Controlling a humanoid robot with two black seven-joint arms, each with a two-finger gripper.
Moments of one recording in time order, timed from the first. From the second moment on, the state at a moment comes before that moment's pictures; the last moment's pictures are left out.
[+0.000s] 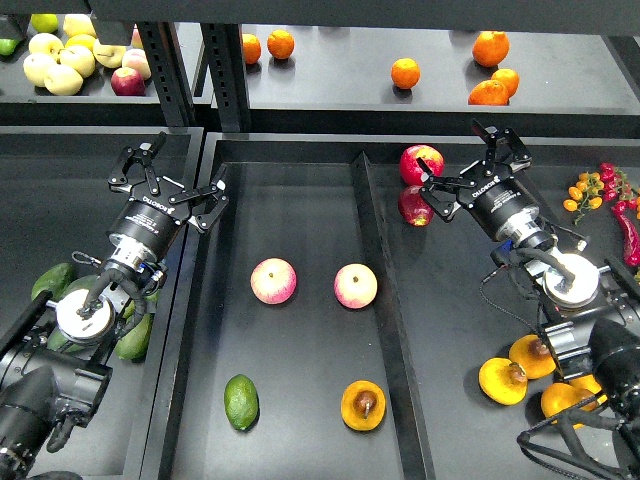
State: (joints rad) left arm -0.37 0.00 -1.42 -0.87 0.03 -0.49 0.15; right arm 0.68 0.01 1.38 0.46 -0.11 0.58 -0.22
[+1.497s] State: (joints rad) left arm -0.49 0.03 -1.18 -0.82 0.02 -0.49 0.48; right arm 0.69 0.02 1.43 0.46 -0.11 0.58 -0.22
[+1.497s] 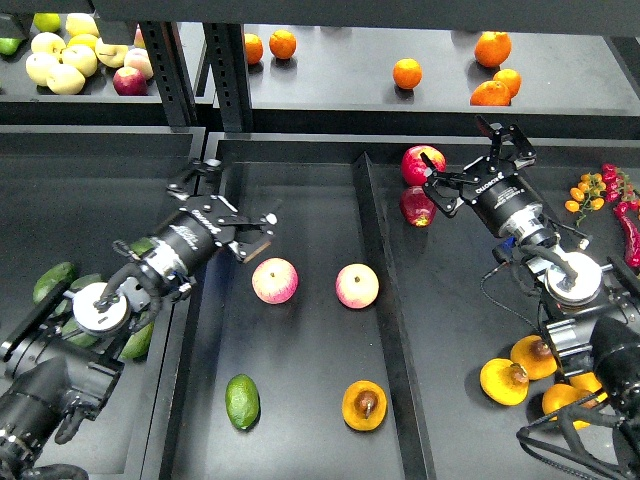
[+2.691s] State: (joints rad) left arm -0.88 0.32 -0.02 -0.88 0.24 -0.49 0.49; right arm 0.70 0.01 1.47 0.44 -0.11 0.58 -0.22
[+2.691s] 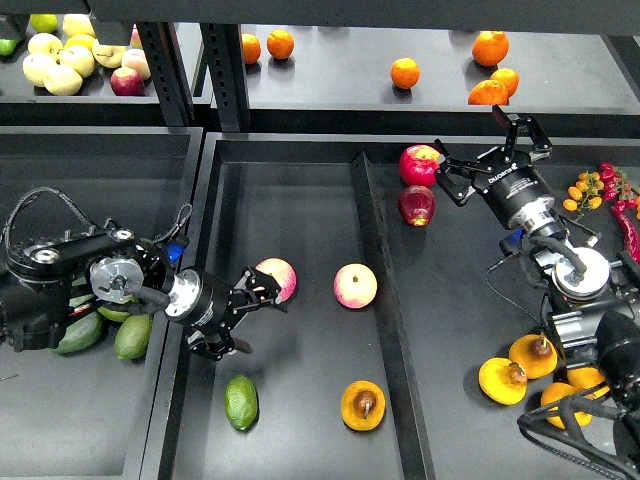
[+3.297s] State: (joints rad) left arm -0.81 0.27 0.04 -0.81 0.32 -0.49 0.49; right arm 0.70 0.01 1.47 0.43 -0.11 0.58 -0.22
